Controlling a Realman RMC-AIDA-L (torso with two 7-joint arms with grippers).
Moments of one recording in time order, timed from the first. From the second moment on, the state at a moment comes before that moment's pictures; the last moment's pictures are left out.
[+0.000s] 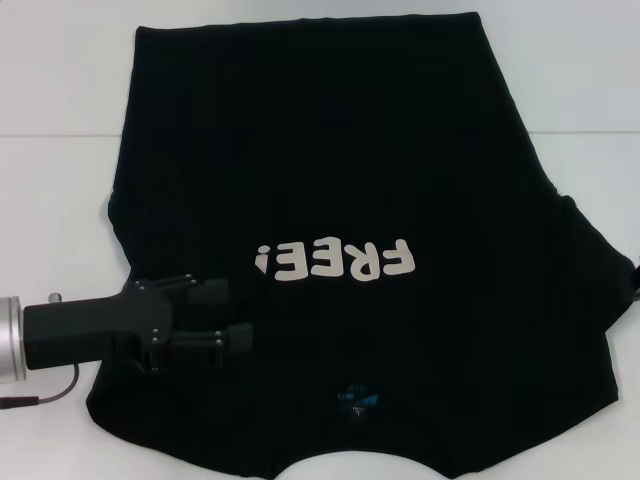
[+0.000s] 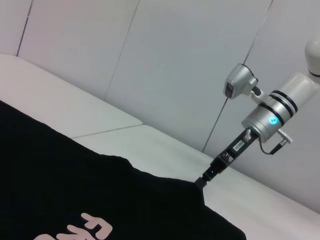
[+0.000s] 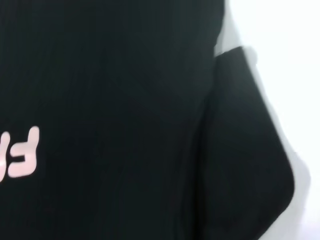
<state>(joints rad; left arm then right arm) -0.50 -2.04 0.54 0.59 2.07 1.72 -1.42 0.76 1.96 -0.58 -0.78 -2.82 -1.39 2.57</state>
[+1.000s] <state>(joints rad) -0.51 -2.03 0.54 0.59 2.07 1.72 -1.43 0.81 1.97 -0.65 -1.01 -2.76 -1.53 2.48</state>
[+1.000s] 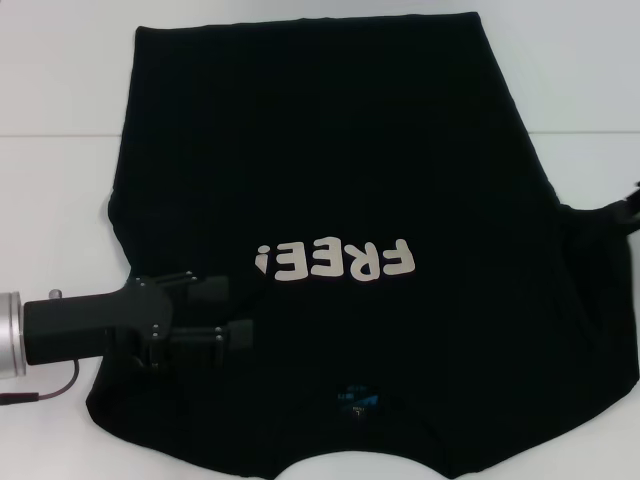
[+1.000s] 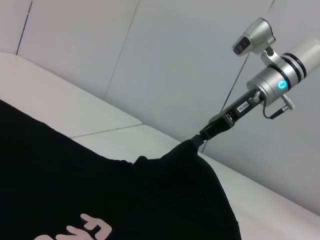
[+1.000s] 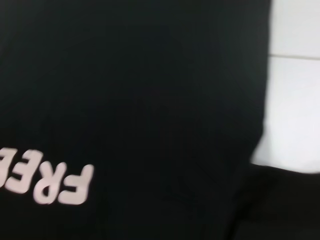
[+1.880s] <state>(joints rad) -0.50 -2.04 0.54 0.59 2.07 1.72 -1.43 0.91 2.08 -0.97 -0.97 -2.76 -1.47 2.41</state>
